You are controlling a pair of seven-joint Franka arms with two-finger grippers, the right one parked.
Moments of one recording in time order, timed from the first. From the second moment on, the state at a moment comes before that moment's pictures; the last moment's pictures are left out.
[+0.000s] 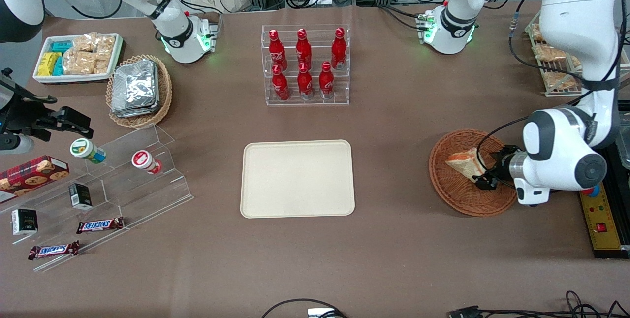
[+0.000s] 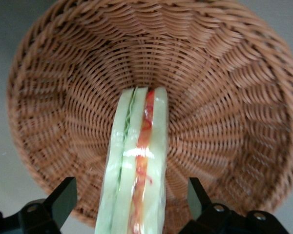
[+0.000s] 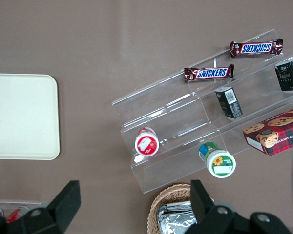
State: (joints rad) arm -0.03 0.49 0.05 -1.82 -0.16 2.00 -0.78
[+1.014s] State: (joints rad) arm -0.04 0.48 0.00 -1.91 -0.19 2.15 -0.78
